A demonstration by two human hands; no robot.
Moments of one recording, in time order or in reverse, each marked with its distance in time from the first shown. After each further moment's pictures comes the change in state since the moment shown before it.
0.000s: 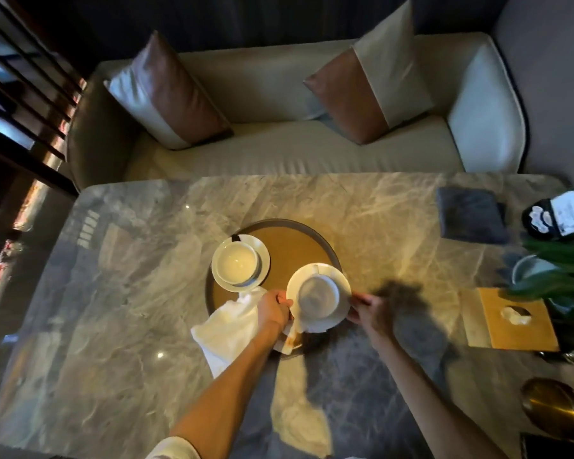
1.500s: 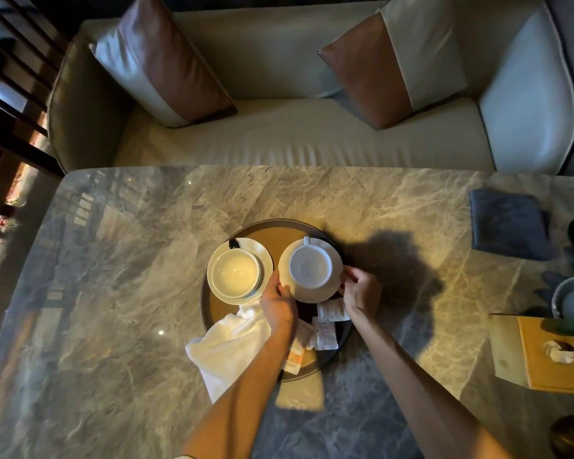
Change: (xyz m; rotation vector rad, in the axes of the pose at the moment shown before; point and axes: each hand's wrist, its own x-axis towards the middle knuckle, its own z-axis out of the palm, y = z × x) left_hand 0.053 0.014 0.027 -0.326 0.243 0.096; right_hand 0.071 -0.027 0.073 -0.392 0.159 -0.154
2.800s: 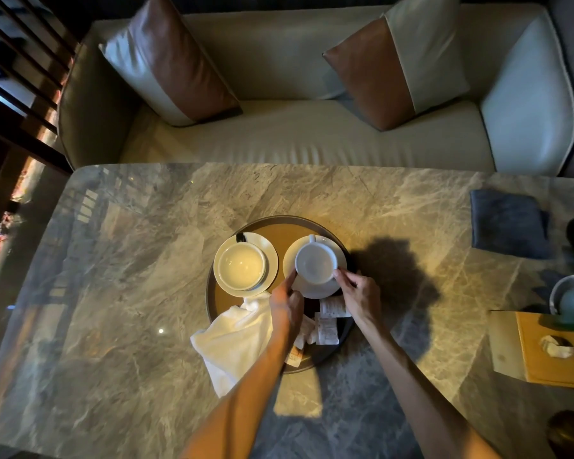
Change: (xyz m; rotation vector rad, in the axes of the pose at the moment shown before) left_hand -0.017 -0.006 -0.017 0.000 -0.293 0.139; right_hand -0.024 0.004 -0.014 -0.147 -0.123 -0.244
